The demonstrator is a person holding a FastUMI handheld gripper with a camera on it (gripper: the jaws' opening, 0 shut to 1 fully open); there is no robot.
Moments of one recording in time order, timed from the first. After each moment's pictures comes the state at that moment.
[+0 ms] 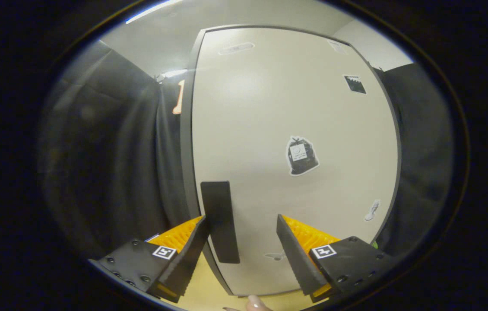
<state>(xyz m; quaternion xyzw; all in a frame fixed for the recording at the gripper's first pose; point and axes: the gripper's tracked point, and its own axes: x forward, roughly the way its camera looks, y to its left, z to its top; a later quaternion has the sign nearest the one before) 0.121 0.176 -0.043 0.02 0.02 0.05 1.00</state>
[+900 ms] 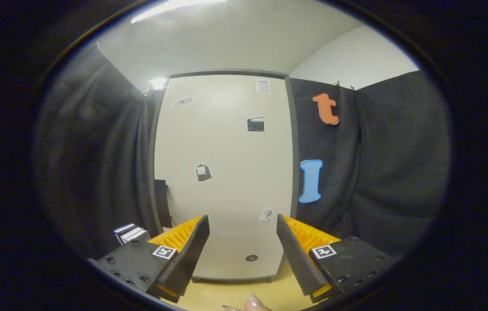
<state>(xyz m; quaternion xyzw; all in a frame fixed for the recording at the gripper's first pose) -0.012 -0.009 -0.003 -0.01 -0.02 -0.03 1.00</state>
